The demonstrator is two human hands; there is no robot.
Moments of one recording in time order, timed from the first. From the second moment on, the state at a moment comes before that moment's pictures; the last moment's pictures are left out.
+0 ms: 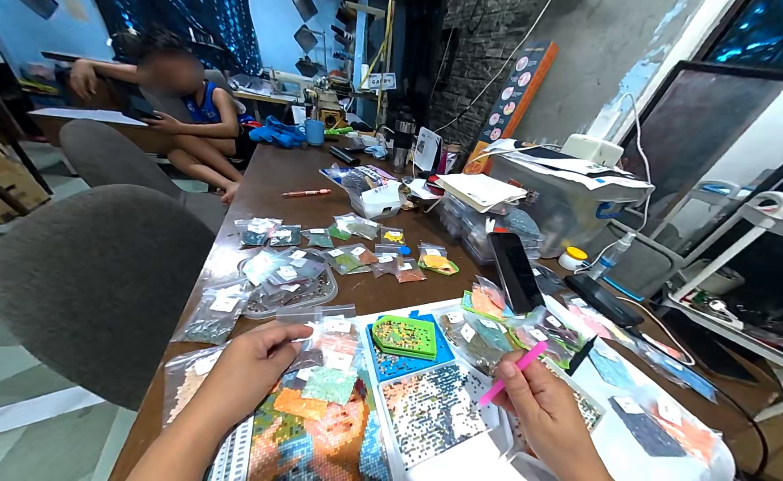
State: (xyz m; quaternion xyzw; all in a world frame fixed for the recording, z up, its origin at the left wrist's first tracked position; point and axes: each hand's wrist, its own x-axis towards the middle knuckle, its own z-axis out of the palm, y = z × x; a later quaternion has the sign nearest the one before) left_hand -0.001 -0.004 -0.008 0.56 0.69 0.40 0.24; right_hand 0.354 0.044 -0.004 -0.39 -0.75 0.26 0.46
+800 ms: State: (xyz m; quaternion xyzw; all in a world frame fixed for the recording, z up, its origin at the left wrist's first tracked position) left_hand -0.001 -0.003 -0.008 0.55 0.69 0.41 0.25; right_hand 0.355 0.044 -0.003 -0.45 -0.75 0.21 0.44
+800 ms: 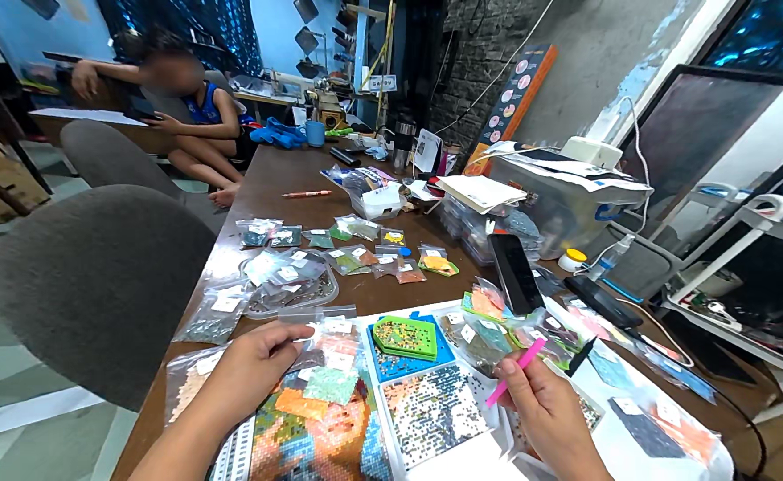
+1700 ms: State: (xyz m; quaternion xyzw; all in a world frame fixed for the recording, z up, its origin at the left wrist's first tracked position) left_hand -0.001 -0.003 -0.006 0.55 0.69 0.40 0.25; right_hand 0.353 0.043 -0.002 -0.42 -0.74 0.26 0.45
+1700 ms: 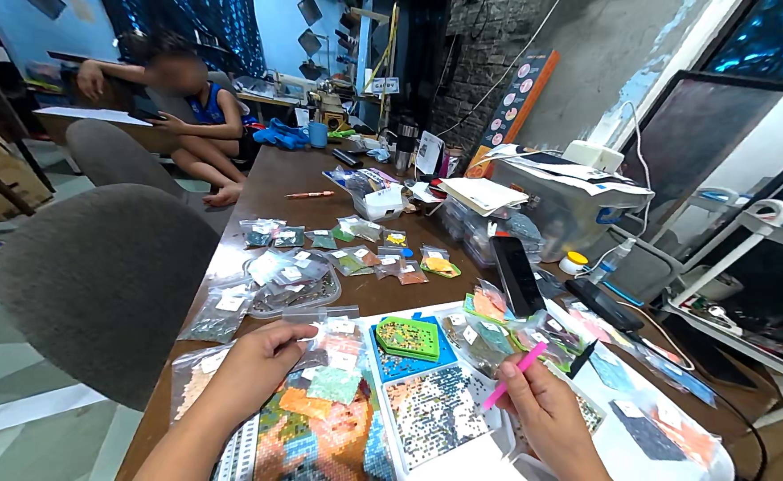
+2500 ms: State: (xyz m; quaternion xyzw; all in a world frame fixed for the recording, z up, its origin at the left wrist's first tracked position) left_hand -0.001 -0.003 -0.006 0.55 0.69 0.40 0.25; right_hand 0.351 0.043 -0.005 -0.40 -0.75 0.26 0.45
